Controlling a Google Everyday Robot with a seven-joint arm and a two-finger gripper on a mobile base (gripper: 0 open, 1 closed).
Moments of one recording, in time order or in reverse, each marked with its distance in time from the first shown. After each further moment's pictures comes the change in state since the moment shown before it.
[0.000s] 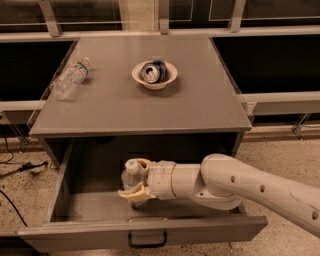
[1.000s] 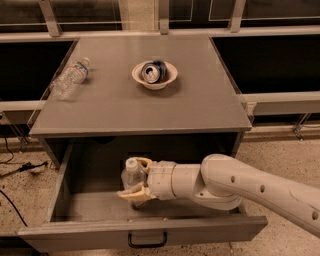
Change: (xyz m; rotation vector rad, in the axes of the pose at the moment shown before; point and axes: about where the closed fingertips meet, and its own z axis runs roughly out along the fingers) arm 0.000 0.000 0.000 0.000 0.000 0.000
